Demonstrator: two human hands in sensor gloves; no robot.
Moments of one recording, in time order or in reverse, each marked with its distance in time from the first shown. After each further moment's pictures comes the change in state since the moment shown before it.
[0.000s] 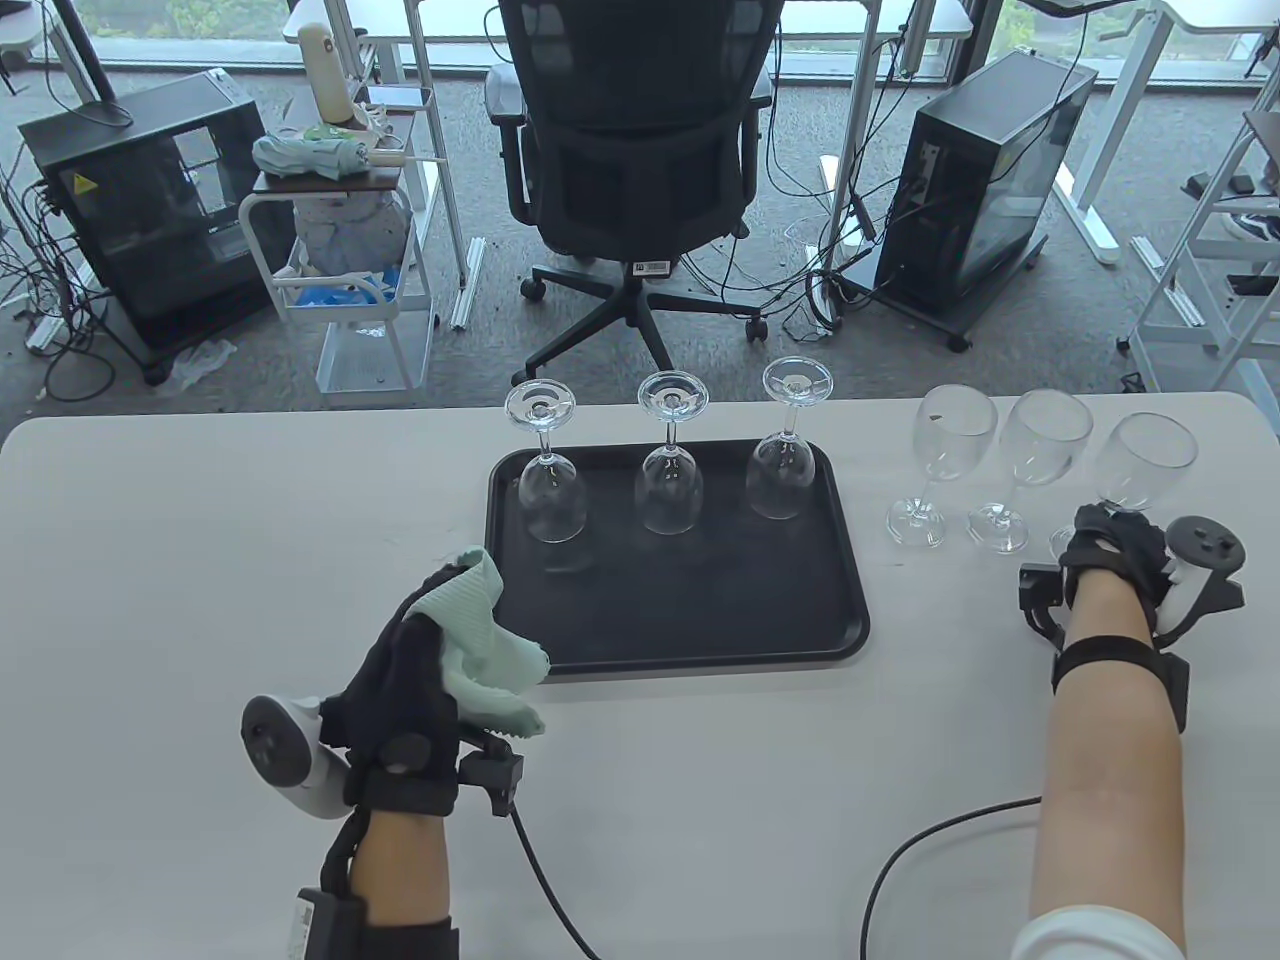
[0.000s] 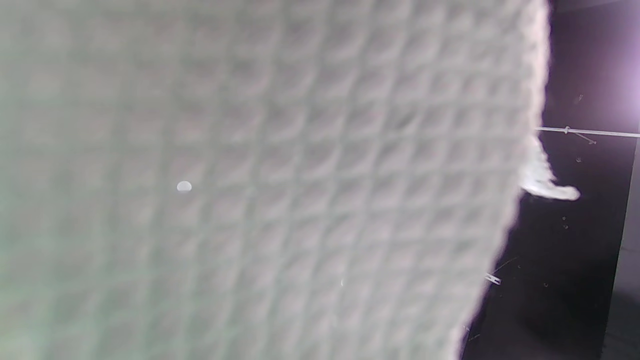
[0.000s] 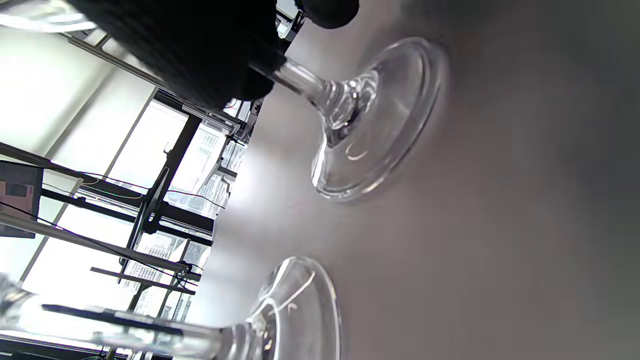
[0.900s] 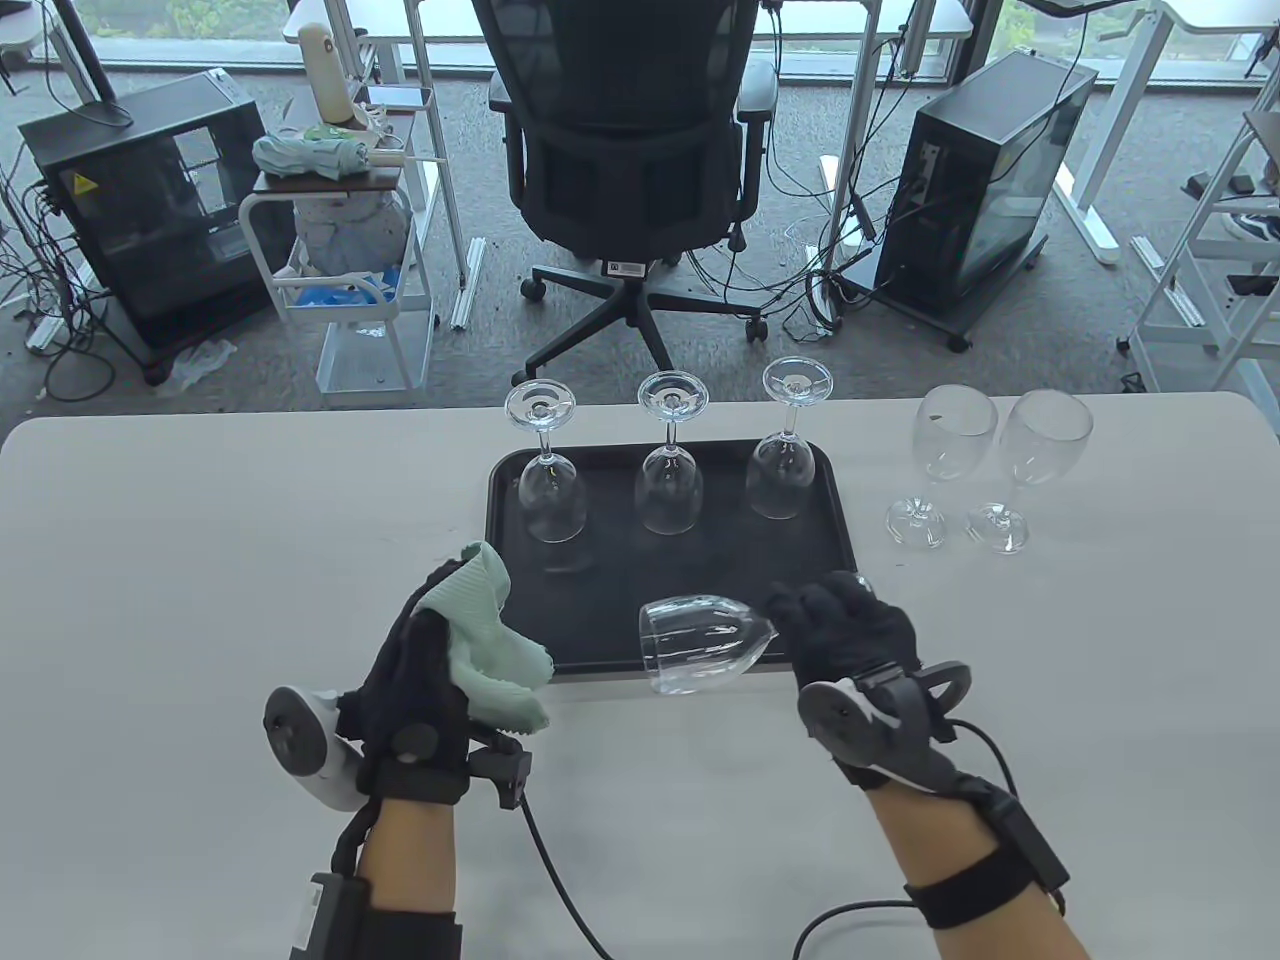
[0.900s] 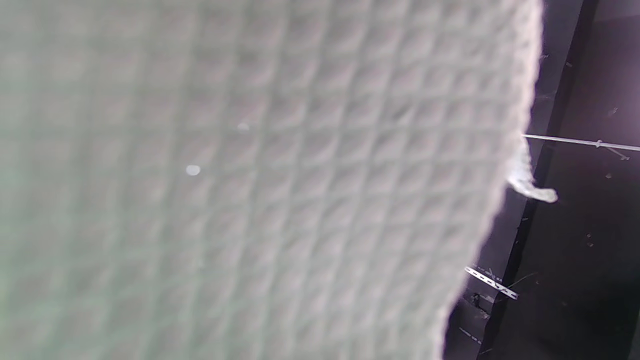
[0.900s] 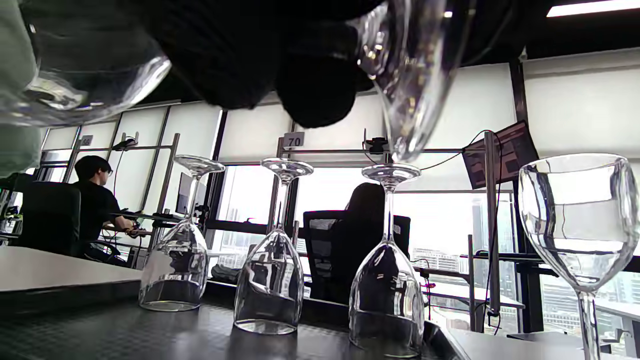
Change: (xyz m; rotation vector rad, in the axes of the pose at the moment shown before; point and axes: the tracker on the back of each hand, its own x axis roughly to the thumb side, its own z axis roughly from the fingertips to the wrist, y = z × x) left_hand -0.035 -0.002 0.003 -0.002 0.071 0.031; right_hand 0.036 0.083 0.384 0.025 -1.495 0.767
